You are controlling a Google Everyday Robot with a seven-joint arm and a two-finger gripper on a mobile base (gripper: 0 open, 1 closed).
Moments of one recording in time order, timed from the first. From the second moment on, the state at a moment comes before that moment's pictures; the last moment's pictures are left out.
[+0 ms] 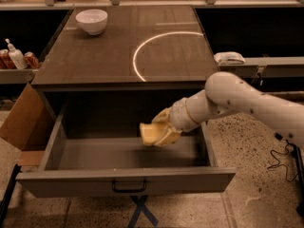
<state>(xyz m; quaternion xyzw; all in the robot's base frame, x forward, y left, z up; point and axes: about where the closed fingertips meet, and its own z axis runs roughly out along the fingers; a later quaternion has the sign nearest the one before) 0.549 -0.030 0.677 -0.69 0.62 0.20 0.32</state>
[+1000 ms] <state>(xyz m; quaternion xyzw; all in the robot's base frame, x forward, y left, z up) 0.551 -0.050 0.748 -0.70 0.59 0.19 0.36</state>
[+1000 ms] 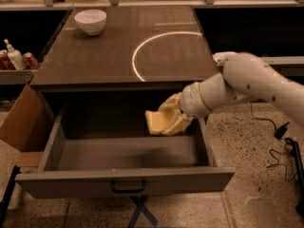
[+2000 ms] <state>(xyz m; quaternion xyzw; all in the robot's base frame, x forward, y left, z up) 0.590 -0.033 0.905 -0.75 0.52 0.08 0.39</state>
